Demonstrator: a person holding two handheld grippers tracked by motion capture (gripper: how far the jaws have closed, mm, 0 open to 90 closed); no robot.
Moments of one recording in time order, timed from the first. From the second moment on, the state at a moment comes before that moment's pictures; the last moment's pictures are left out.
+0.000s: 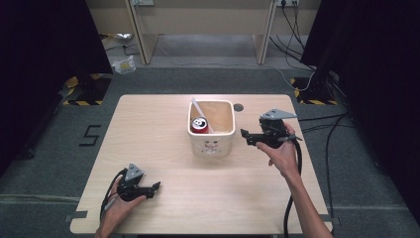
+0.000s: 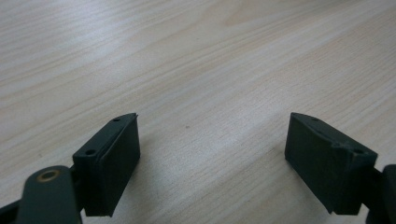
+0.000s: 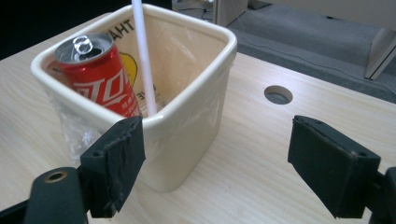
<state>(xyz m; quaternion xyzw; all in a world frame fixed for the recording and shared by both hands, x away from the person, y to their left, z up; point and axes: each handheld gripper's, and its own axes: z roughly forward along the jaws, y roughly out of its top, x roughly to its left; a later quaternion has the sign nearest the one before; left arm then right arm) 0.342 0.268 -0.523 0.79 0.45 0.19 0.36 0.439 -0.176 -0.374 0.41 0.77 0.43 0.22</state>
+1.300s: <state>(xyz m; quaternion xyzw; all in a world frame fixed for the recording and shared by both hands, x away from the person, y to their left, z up) 0.343 0.268 -0.524 0.79 0.45 0.19 0.36 0.394 -0.186 -0.418 0.40 0.78 0.41 0.23</state>
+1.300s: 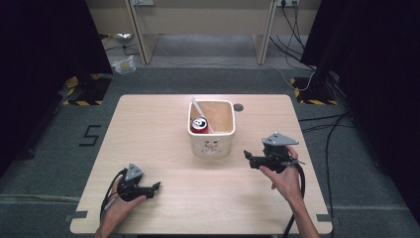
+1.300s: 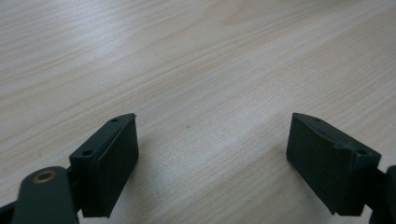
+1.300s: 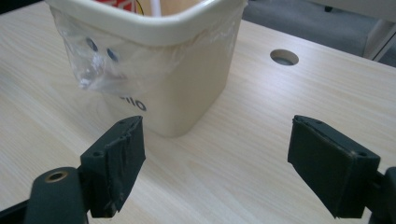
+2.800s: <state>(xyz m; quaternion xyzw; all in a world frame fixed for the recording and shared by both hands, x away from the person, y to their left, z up) 0.343 0.268 -0.524 0.79 0.45 0.19 0.36 0.365 -0.191 -0.478 0.42 0.79 0.40 0.19</state>
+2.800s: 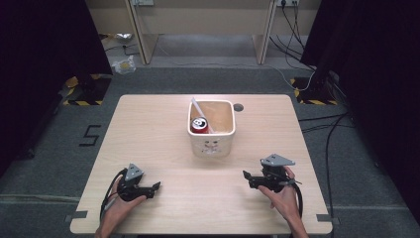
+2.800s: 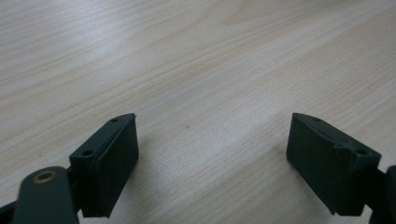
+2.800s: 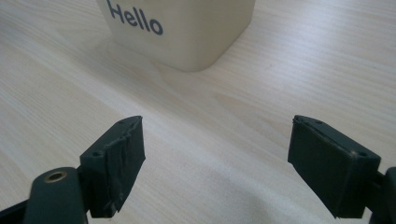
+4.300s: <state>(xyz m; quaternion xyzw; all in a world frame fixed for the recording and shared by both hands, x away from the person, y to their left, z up) 0.343 0.268 -0.524 0.79 0.45 0.19 0.36 0.329 -0.200 -0.516 0.44 0.80 0.37 0.17</state>
